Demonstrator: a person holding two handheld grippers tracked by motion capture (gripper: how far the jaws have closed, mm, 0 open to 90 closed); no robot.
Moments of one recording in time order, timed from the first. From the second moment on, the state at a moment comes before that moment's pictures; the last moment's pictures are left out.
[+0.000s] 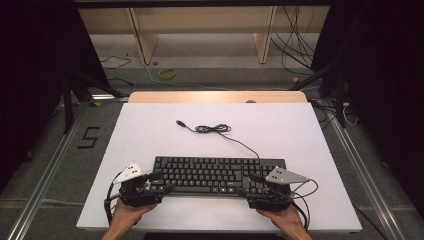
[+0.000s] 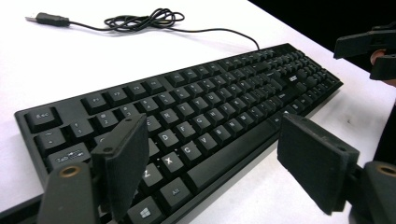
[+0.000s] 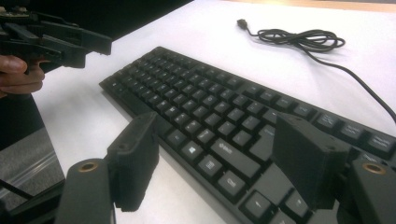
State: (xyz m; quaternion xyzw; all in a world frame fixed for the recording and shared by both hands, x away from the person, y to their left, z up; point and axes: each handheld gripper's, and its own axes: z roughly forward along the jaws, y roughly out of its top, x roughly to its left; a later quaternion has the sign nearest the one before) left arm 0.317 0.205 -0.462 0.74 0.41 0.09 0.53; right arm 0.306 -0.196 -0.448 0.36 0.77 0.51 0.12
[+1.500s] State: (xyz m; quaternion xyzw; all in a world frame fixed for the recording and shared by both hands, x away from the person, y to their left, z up) left arm 0.330 0.220 -0.473 0.75 0.47 0.12 0.44; right arm 0.373 -0.086 -0.451 0.33 0.82 0.46 0.06
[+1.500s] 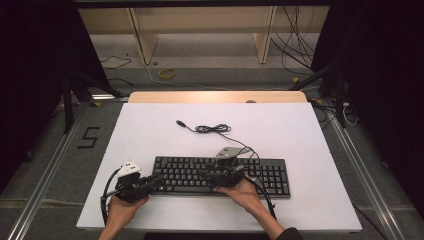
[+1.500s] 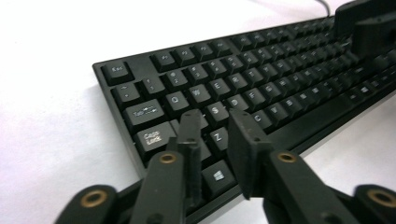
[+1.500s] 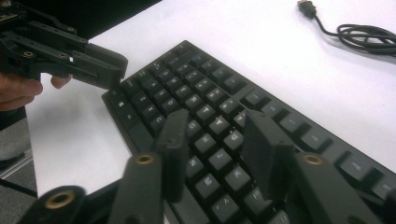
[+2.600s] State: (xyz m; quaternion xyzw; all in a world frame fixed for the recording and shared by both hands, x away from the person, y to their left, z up) left arm 0.338 0.218 -0.479 0.78 0.47 0.12 0.40; right arm 0.402 -0.027 -0.473 0.34 0.85 0.40 0.06
